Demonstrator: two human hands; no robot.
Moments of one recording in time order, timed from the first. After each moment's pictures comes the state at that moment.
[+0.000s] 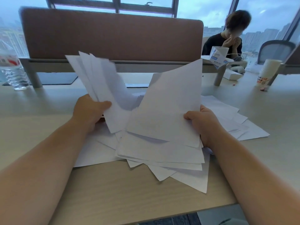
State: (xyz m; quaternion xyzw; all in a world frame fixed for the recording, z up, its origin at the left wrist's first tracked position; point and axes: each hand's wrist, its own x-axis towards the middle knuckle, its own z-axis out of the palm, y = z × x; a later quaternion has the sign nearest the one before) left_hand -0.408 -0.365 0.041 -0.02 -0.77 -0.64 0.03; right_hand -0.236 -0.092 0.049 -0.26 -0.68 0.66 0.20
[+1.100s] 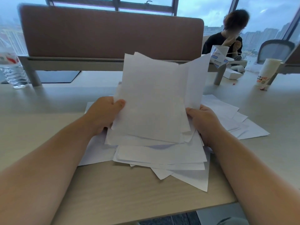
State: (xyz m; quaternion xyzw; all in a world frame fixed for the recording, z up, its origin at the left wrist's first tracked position) left_hand -0.383 -0.343 0.046 -0.12 -0.83 -0.55 -0.06; right_hand -0.239 -0.091 0.043 -0.24 -0.68 0.65 0.22
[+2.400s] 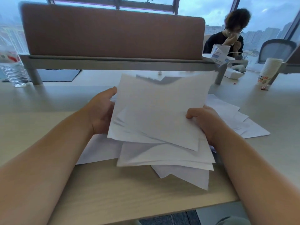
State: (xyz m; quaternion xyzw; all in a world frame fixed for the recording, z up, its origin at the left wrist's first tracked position) left_hand -0.373 -0.344 0.064 -0.05 -0.63 -0.72 -0.29; right_hand -0.233 -0.089 0.051 -0.24 -0.65 0.70 0.19
